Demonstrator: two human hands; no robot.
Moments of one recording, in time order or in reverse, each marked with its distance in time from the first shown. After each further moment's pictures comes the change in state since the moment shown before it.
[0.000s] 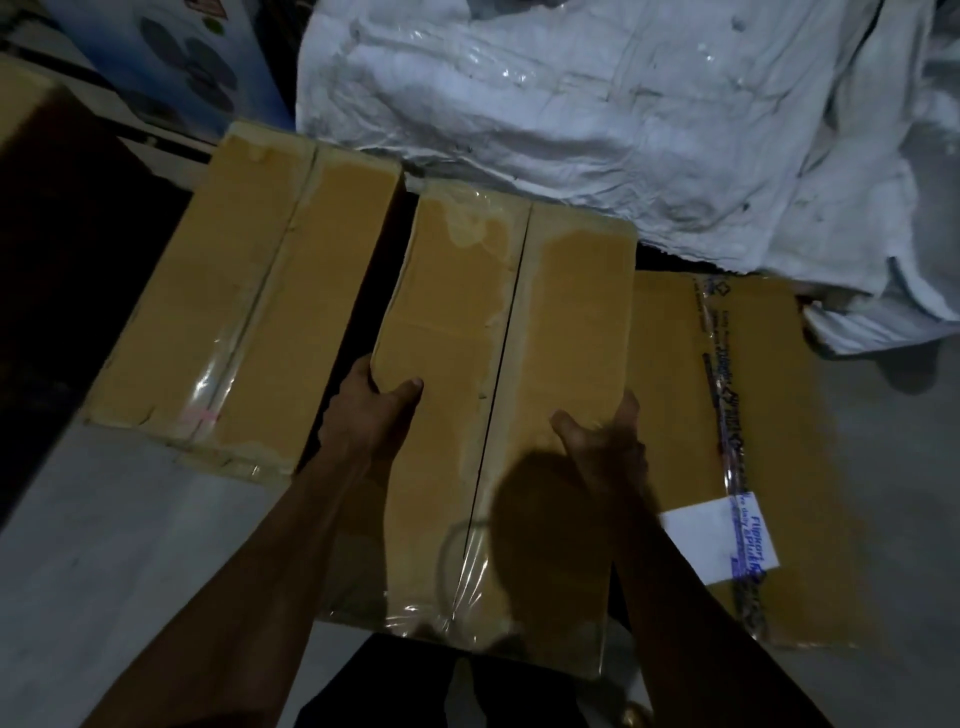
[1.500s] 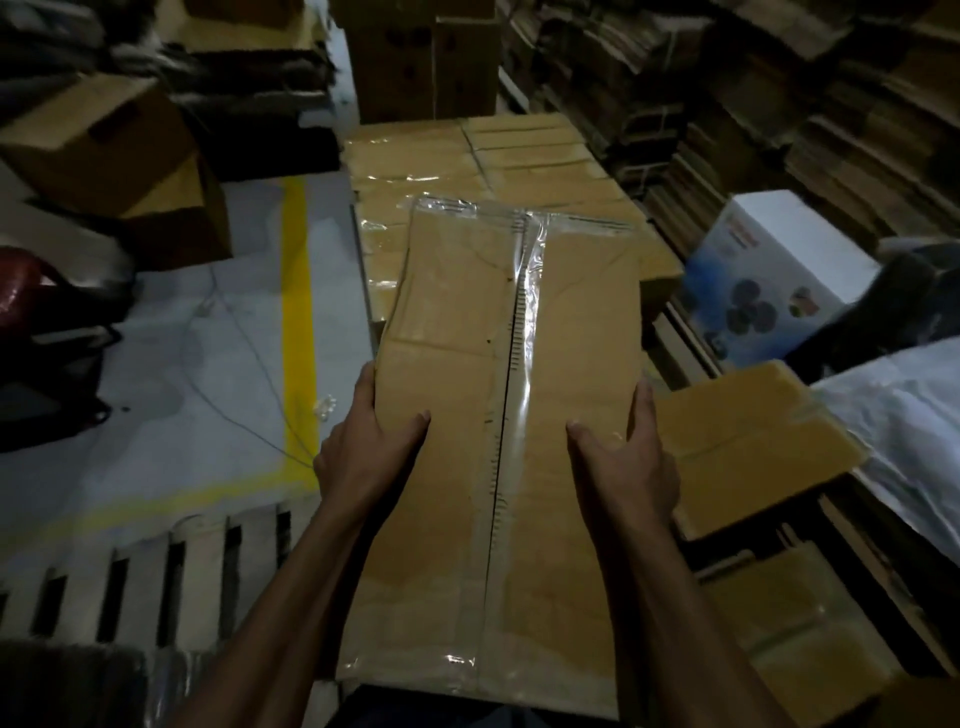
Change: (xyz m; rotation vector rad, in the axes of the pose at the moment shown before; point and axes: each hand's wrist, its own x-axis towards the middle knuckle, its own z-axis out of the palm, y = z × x) left_hand -0.465 -0.281 -0.417 -0.203 0.990 -0.349; right_hand -0.571 -0.122 0.190 -0.392 -0.453 -0.974
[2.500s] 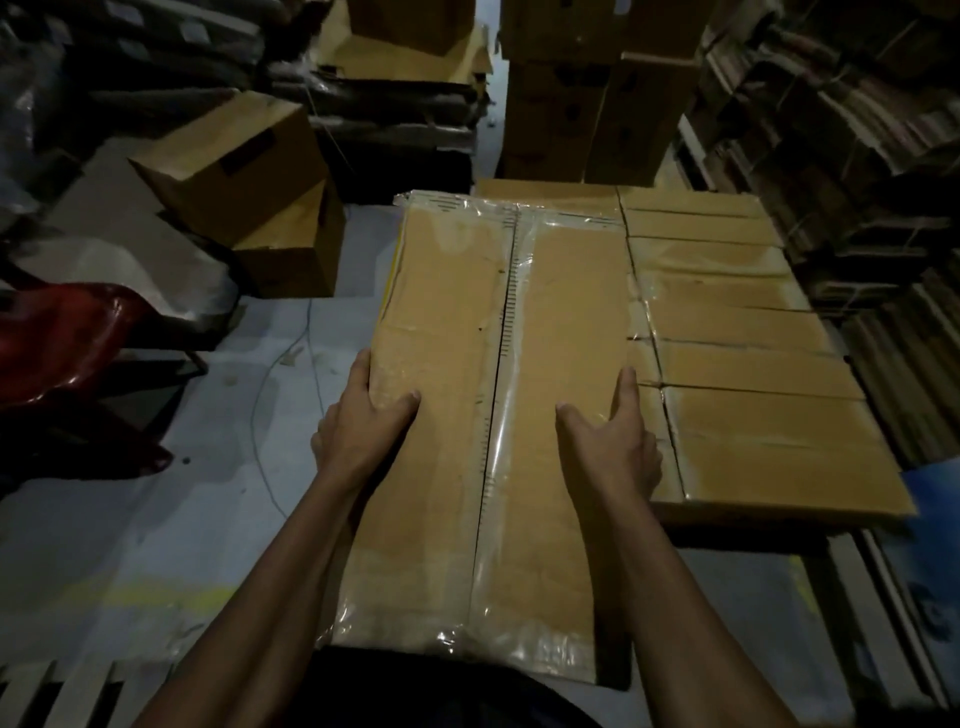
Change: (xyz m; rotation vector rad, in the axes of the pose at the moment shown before) left_hand 0.537 0.046 -0.055 -0.078 0.158 -0.244; right_hand 0.394 -0.367 0.273 -0.016 -0.267 -0.141
